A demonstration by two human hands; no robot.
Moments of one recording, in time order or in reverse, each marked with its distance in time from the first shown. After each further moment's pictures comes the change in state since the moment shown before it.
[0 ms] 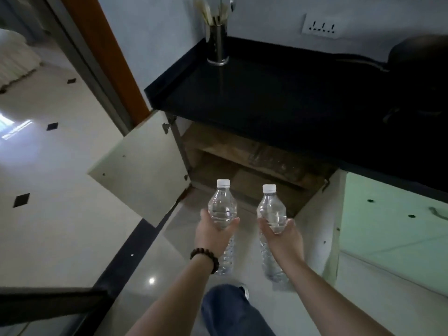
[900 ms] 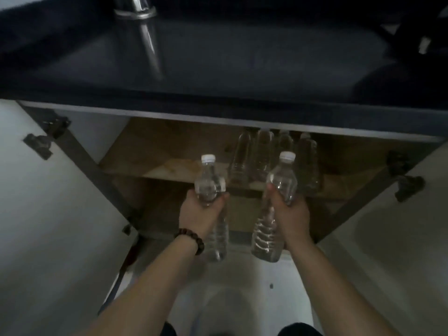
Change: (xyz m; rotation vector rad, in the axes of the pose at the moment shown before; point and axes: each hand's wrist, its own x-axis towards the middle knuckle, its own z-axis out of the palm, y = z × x) left_hand 0.390 -0.070 0.138 0.003 -0.171 0.260; right_hand 0.311 0.055 0.186 0.454 0.351 0.063
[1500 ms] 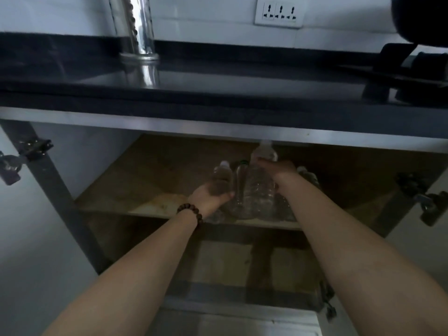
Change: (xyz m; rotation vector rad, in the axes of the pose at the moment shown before) left_hand 0.124 0.028 0.023 0.193 -0.319 0.221; right_hand 0.140 -0.082 0.056 -0.106 -0.107 -0.019
